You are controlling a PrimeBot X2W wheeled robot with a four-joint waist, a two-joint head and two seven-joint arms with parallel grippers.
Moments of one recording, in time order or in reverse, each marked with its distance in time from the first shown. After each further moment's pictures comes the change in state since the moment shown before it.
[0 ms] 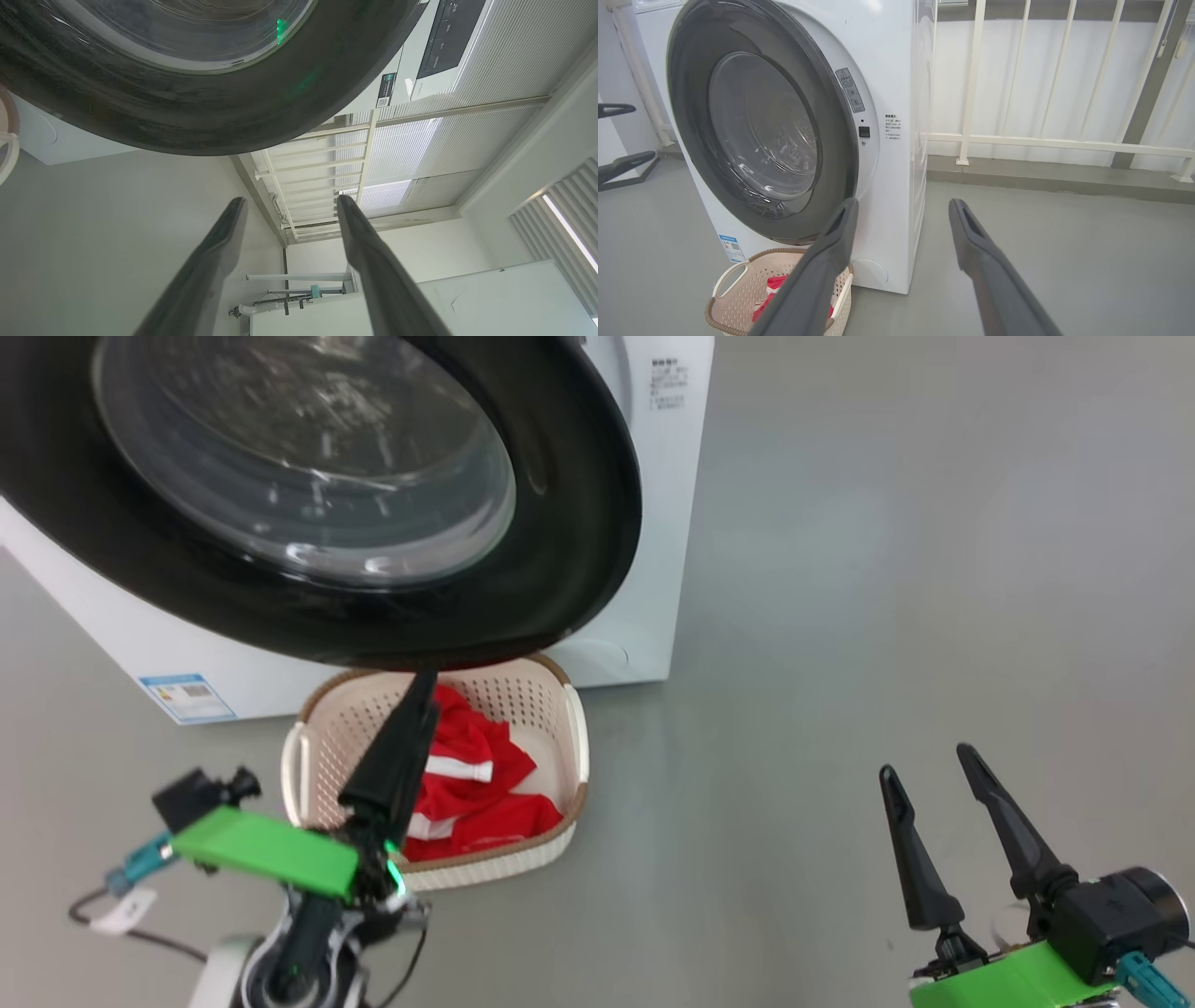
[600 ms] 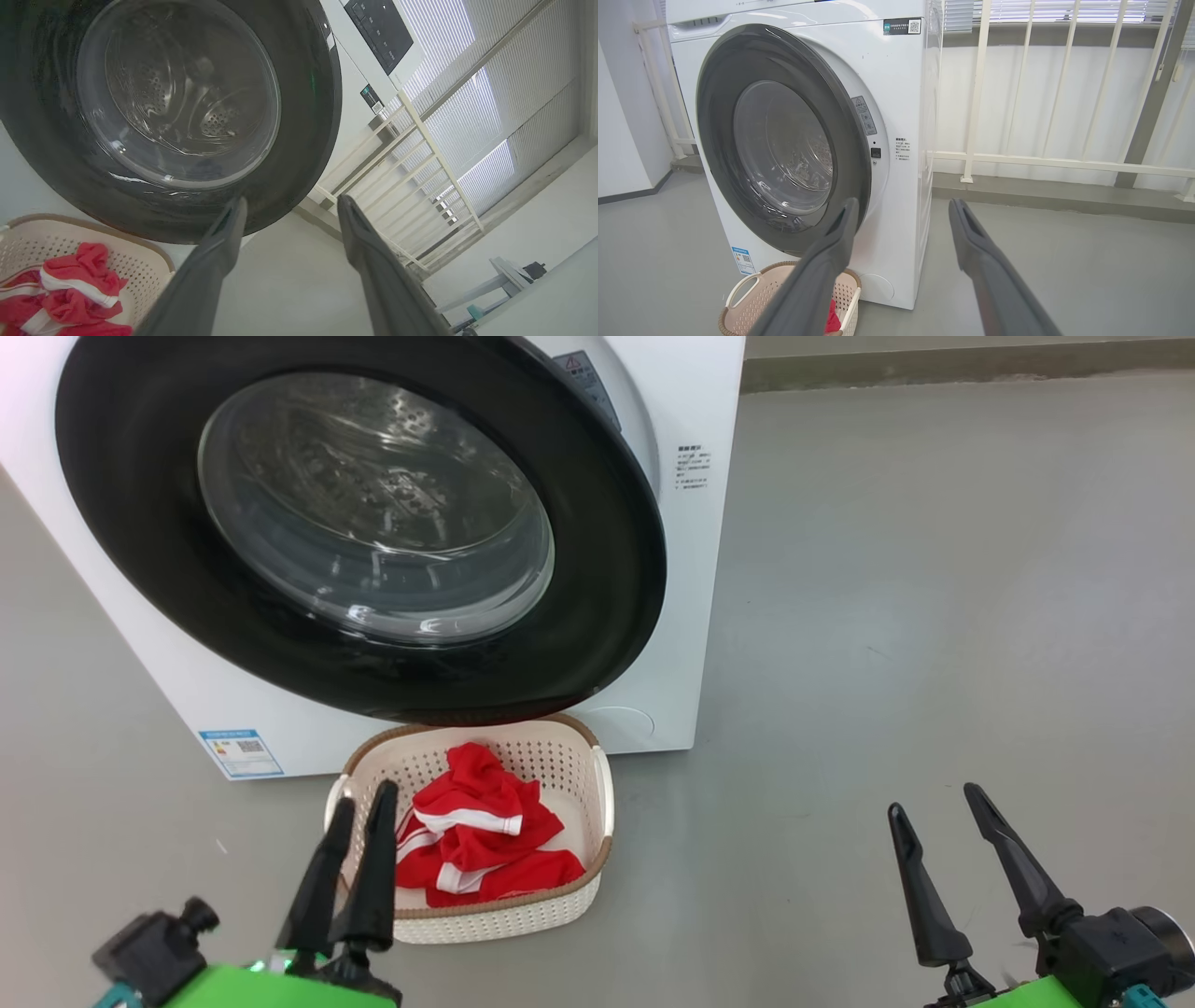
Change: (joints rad) left arm 0.245 0.107 -0.079 -0.166 0.514 0.018 -0.322; right arm 0.070 0.001 -0.009 -0.003 0.001 0.000 0.000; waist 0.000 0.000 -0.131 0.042
